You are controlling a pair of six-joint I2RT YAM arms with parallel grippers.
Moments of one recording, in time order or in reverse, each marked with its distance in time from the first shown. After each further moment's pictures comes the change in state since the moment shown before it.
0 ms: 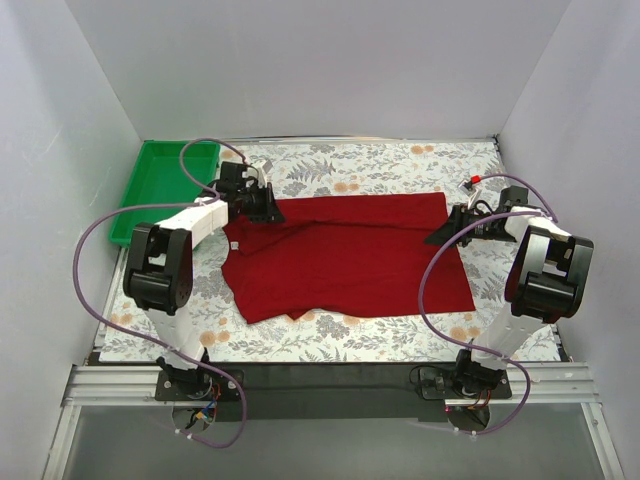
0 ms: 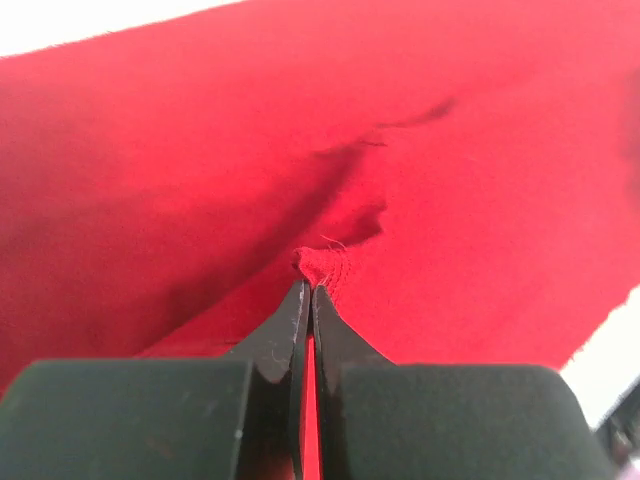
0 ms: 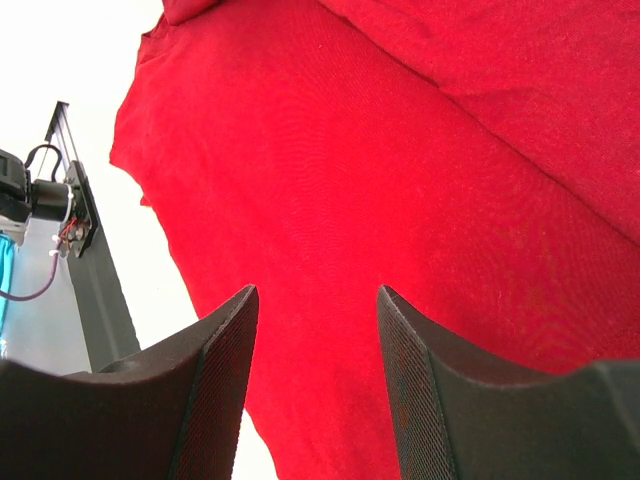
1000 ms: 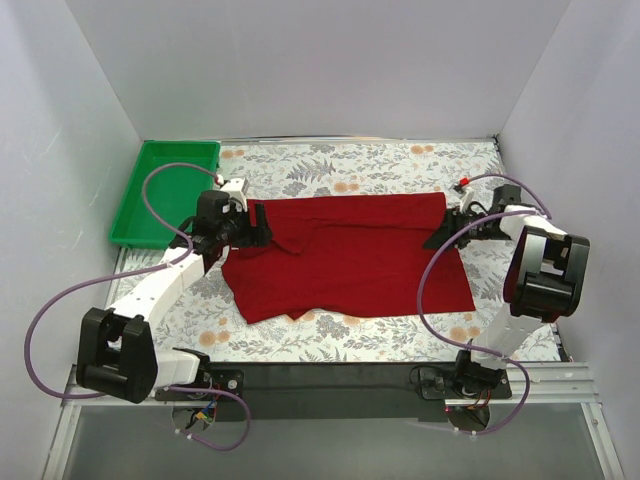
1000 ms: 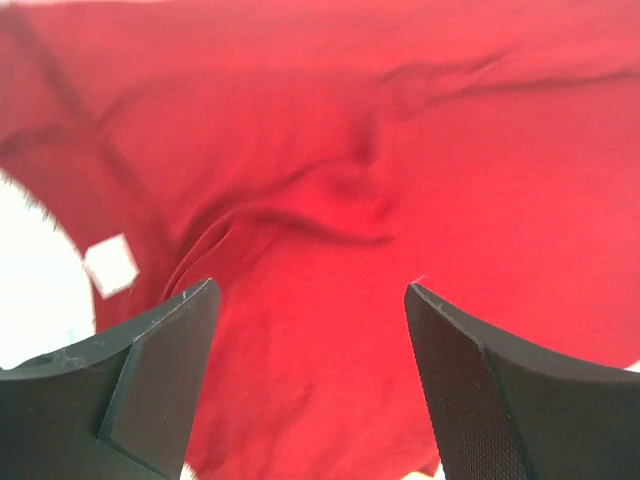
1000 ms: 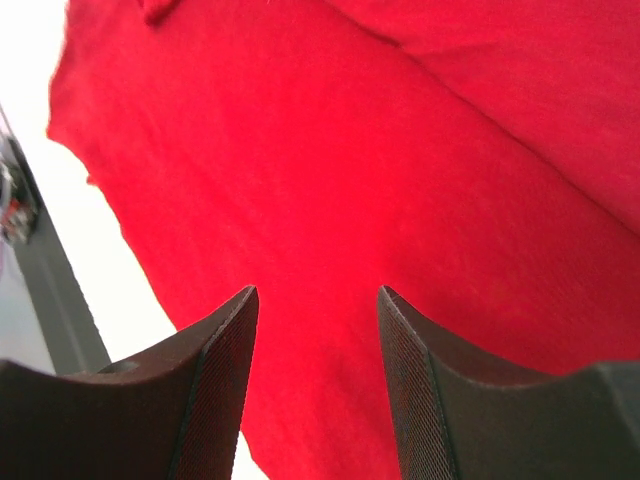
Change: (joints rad) left arm -0.046 -0.590 -0.389 0.023 -0.283 0.009; right arm 0.023 0.000 0.003 -0.013 0.123 -0.022
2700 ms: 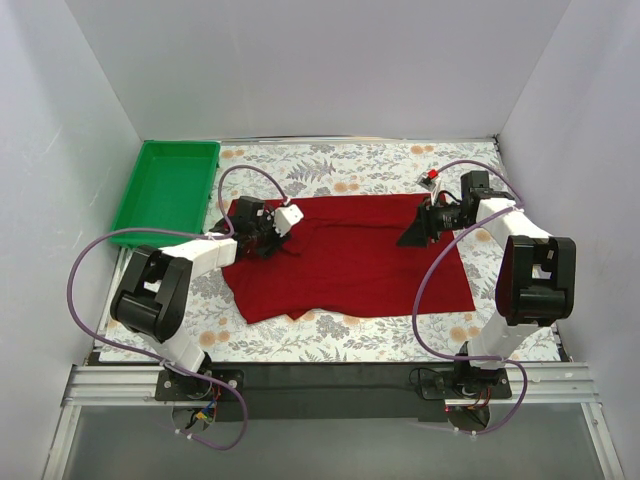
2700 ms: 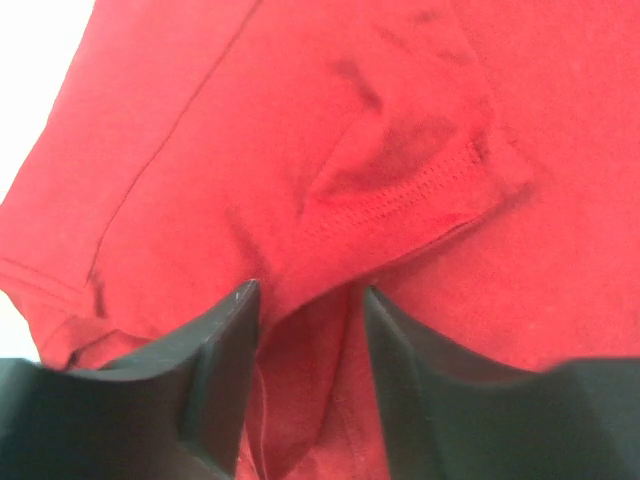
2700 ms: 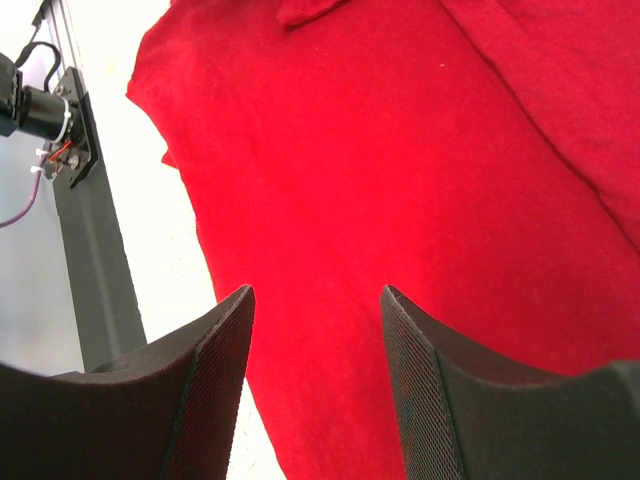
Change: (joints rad) left arm -0.110 0.373 0.011 0.166 -0.027 0.826; right arm 0.242 -0.060 0.057 -0.027 -0.058 -0.008
